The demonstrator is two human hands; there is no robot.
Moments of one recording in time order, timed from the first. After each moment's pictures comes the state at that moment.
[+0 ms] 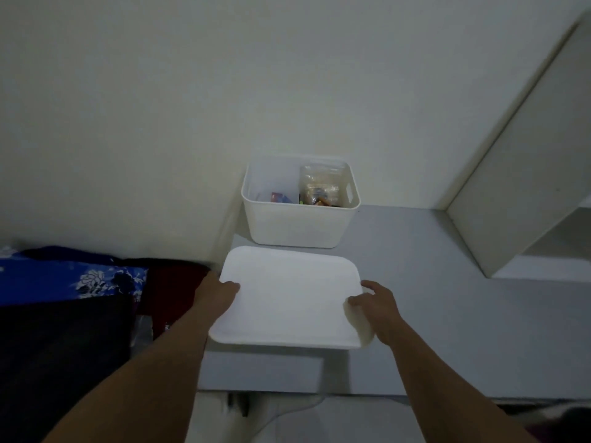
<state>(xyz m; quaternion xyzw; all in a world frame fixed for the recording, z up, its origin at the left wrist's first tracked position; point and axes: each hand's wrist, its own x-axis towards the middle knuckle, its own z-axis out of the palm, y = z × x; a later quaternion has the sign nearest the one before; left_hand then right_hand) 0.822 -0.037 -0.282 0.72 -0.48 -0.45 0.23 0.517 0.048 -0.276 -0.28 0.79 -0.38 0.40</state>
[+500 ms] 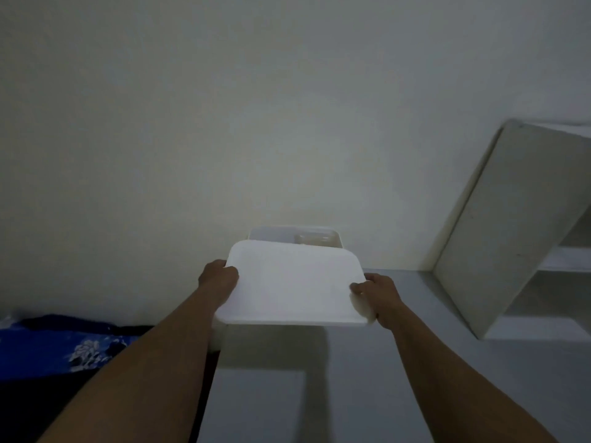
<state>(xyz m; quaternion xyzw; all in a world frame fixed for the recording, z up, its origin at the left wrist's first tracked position) 0.806 -0.100 -0.135 0.68 -0.53 -0.39 0.32 0.496 -0.013 -0.139 -0.34 0.75 -0.44 0.36</state>
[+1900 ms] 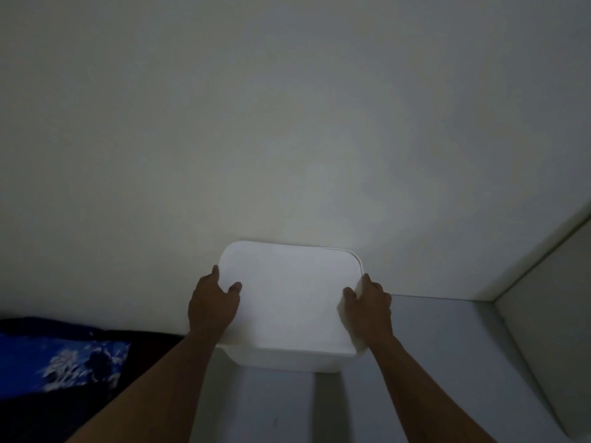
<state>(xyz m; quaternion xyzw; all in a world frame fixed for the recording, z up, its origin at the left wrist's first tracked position) 0.720 -0.305 -0.225 0.76 -0.53 -0.25 0.27 0.446 -0.257 -0.225 -0.46 0.82 -0.26 0.23</state>
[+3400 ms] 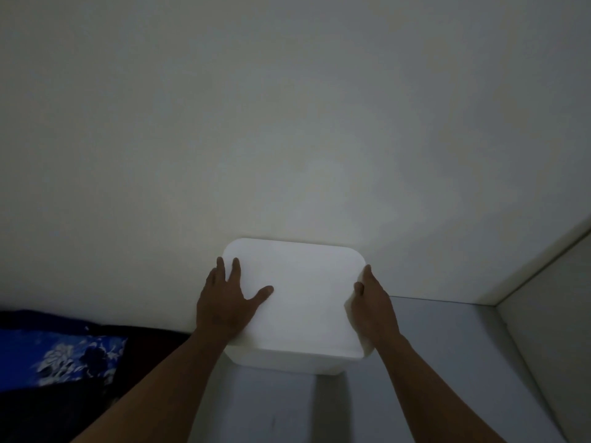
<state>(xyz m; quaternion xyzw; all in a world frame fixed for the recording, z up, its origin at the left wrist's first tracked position) 0.704 -0.300 -0.225 0.72 -0.66 -0.15 0.14 0.438 -0.263 -0.226 -0.49 0.78 -0.31 0.25</state>
